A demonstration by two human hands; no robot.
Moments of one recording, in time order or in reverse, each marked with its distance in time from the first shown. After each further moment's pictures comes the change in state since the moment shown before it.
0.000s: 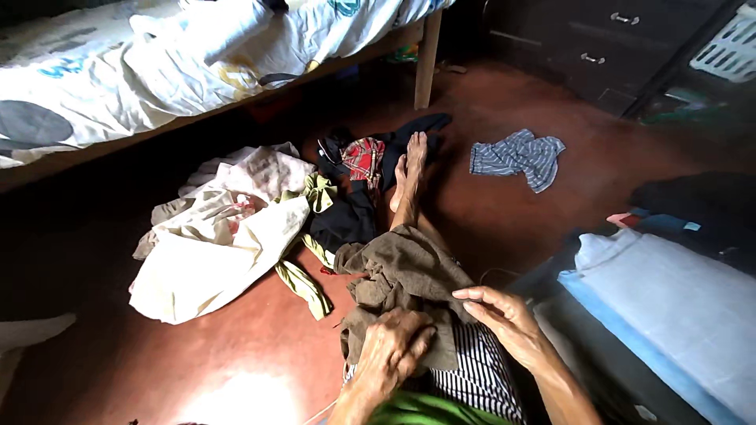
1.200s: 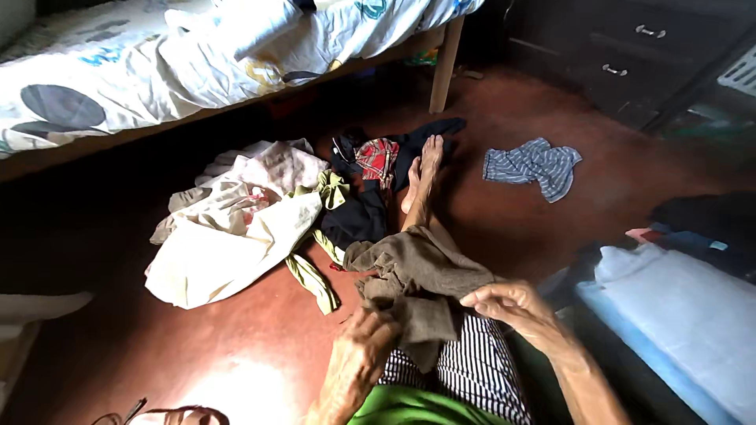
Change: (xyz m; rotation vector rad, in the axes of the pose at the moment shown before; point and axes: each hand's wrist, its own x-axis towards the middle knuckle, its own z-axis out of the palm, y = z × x) left_hand -0.037 -0.019 -0.038 0.209 0.156 -0.017; right_hand 0.031 -0.018 -0.008 -0.022 -0.198 -0.072
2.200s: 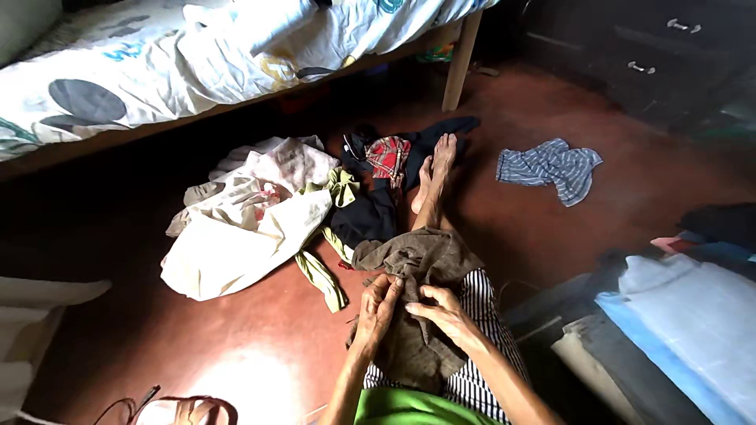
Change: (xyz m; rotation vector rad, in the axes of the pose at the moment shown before) left_hand 0.042 -0.045 0.054 -0.792 0.164 -0.497; right_hand 0.042 0.050 0.103 0.017 -0.037 0.403
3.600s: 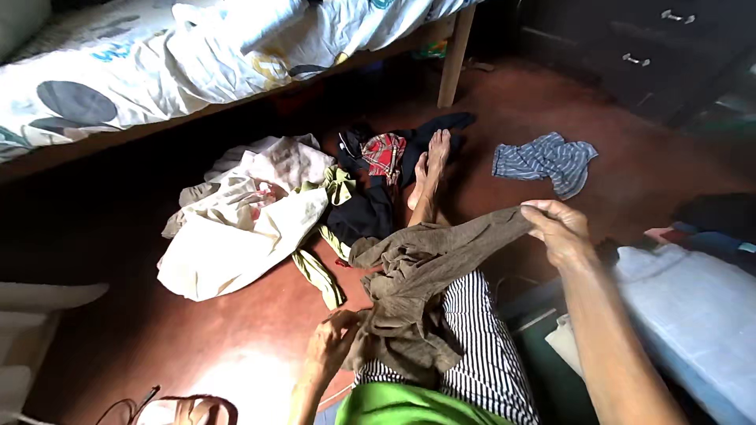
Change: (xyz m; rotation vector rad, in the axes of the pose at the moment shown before) left_hand -0.067 0.000 -0.082 0.763 -0.158 -0.083; right_hand 0.021 -0.053 -0.174 0.031 0.684 -0.103
